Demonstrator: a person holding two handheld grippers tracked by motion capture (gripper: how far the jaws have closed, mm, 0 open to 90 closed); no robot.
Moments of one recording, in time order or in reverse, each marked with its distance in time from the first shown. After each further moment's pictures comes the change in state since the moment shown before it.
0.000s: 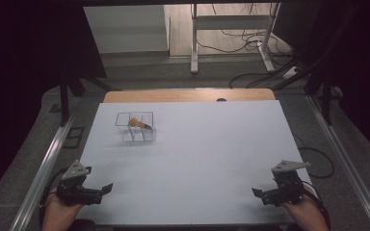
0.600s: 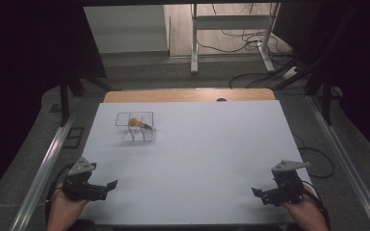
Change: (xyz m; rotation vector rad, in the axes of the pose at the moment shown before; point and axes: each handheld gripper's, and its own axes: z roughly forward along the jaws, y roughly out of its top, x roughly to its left) left arm -0.004 0.013 0.008 -0.003 -0.005 0.024; right arm 0.000 0.001 0.000 -0.003 0.003 -0.001
